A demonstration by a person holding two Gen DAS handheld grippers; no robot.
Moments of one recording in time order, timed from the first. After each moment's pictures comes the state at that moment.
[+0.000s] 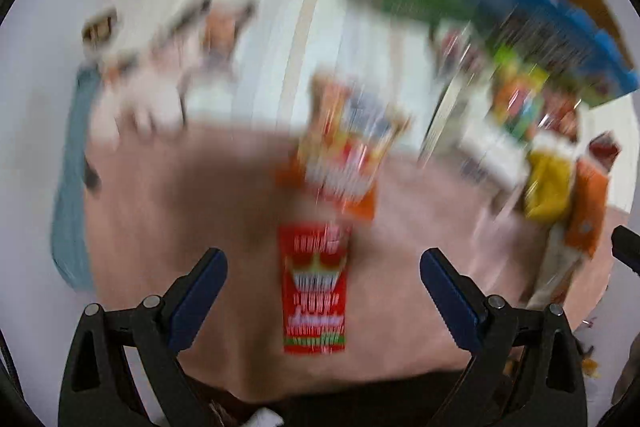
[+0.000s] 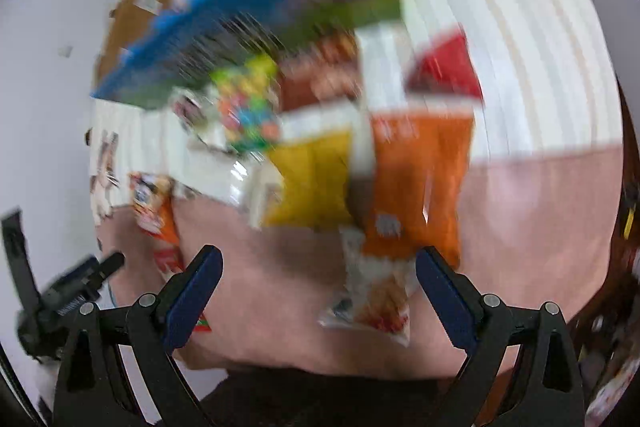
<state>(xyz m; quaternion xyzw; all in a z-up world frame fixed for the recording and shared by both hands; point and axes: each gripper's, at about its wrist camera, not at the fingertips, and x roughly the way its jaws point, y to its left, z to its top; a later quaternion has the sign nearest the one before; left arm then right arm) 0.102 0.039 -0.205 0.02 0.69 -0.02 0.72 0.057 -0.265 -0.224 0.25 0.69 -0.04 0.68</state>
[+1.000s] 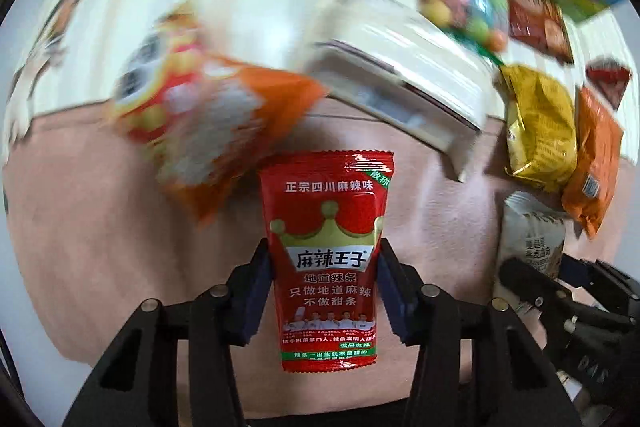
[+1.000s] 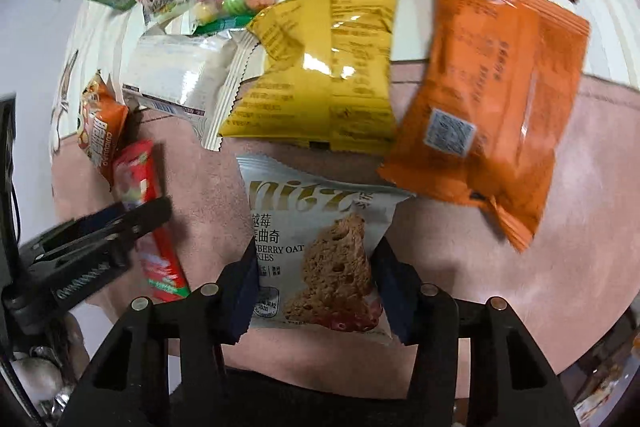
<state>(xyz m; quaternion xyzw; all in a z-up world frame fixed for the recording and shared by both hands) 0.081 -0.094 -0.281 0.06 0.71 -0.10 0.69 0.021 -0.203 -0.295 0.18 0.72 0.00 0.67</state>
